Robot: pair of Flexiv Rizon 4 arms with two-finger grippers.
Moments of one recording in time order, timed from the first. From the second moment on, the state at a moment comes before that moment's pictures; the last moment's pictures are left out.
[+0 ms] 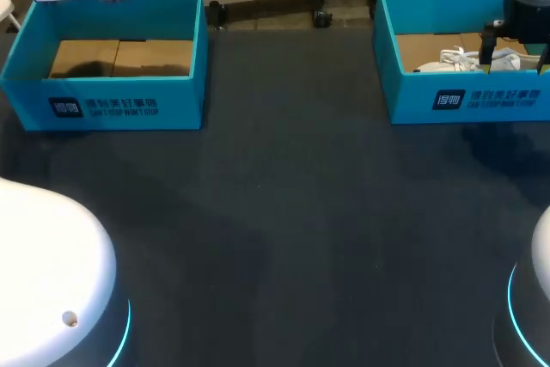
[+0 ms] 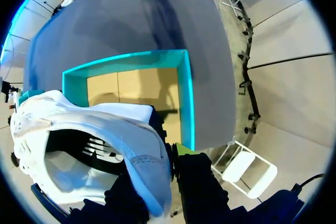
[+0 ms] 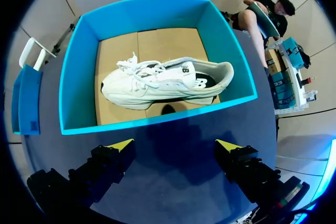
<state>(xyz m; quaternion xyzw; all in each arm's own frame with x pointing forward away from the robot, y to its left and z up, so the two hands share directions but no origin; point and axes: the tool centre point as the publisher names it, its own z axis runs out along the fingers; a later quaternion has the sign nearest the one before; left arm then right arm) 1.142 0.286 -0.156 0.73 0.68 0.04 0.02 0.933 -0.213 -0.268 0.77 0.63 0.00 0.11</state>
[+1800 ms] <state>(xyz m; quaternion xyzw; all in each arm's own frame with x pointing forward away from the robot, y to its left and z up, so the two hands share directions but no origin) 0.923 0.118 -0.136 0.71 0.70 0.04 -0.06 0.933 -0.213 -0.268 0.77 0.63 0.00 0.11</state>
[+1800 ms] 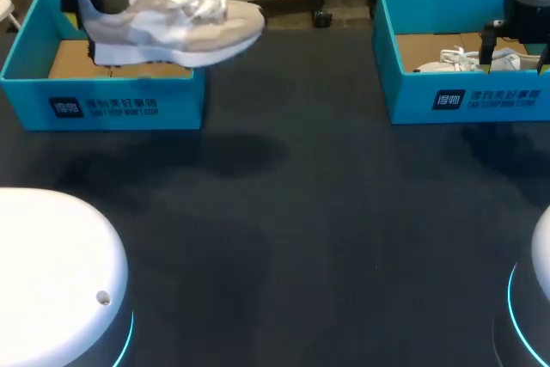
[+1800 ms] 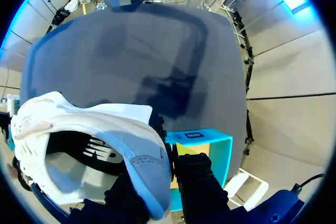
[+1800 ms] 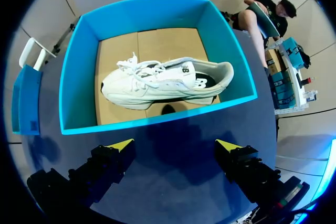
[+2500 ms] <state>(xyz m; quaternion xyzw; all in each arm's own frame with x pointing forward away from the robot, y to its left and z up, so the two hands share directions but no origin) 0.830 0.020 -0.148 0.71 0.70 0.09 -0.04 0.933 -0.213 -0.268 0.77 0.63 0.00 0.11</state>
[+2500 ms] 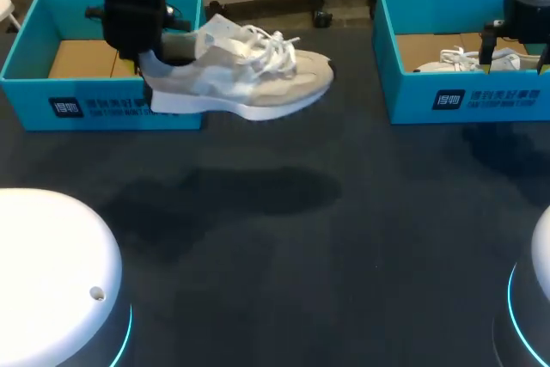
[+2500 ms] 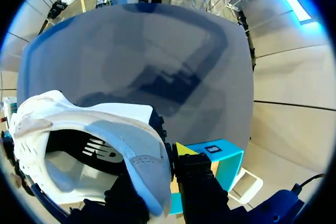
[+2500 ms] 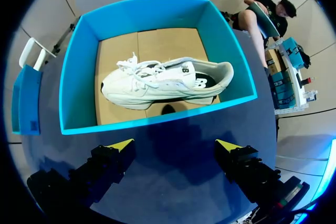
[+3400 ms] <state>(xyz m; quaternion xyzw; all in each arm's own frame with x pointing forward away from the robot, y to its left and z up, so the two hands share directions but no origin) 0.760 -0.072 -0.210 0.67 0.73 0.12 -0.03 0.933 -0.213 -0.268 0.77 0.63 0.00 0.11</state>
